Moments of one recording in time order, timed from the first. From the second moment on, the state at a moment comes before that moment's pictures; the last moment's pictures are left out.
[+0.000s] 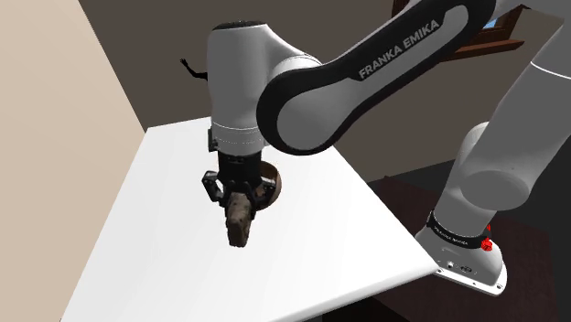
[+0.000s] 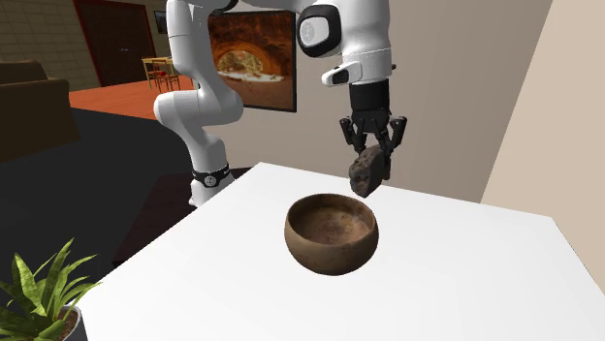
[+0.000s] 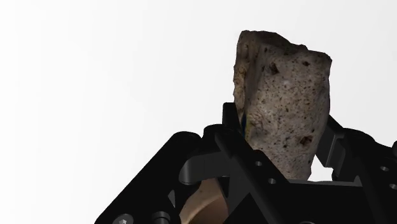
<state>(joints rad) 0.07 -0.17 0.70 -2.21 0.18 2.26 1.61</state>
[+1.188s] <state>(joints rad) 0.05 -0.23 0.63 -2.05 0.20 2.04 1.55</state>
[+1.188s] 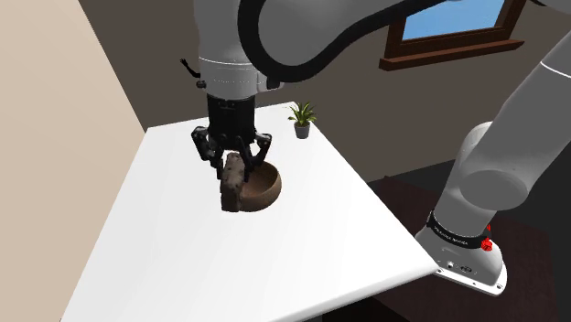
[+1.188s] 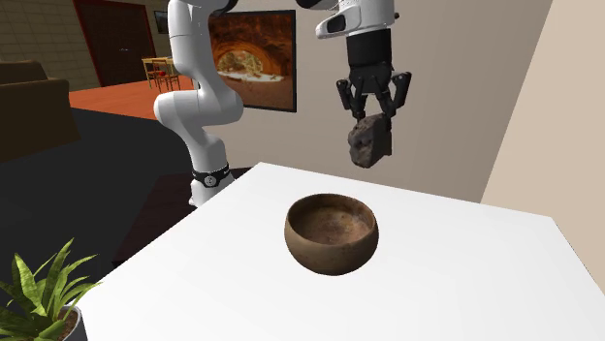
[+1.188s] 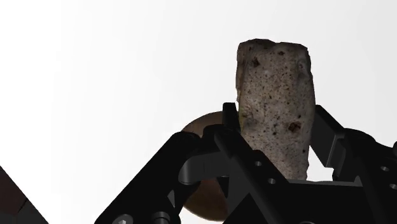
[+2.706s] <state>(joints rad) -0.04 -0.14 0.49 -2.11 0.18 2.14 1.31</state>
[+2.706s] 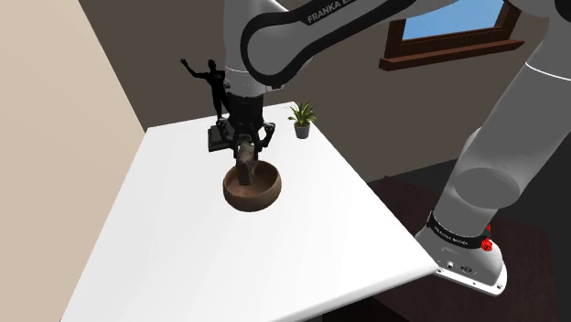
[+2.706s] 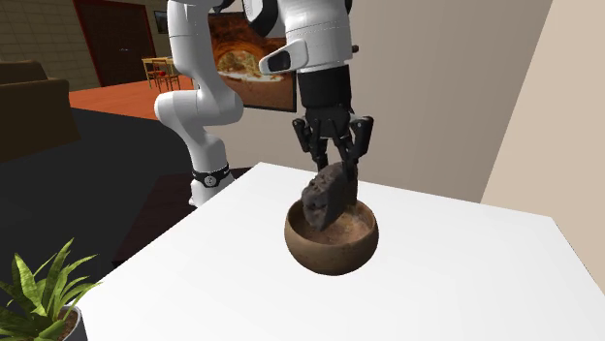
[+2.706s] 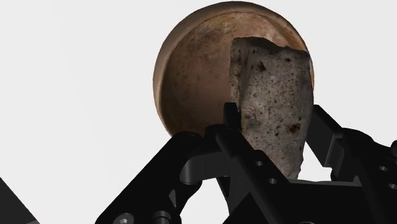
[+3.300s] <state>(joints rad) -0.04 -0.12 0.50 -2.15 0.17 2.20 1.31</state>
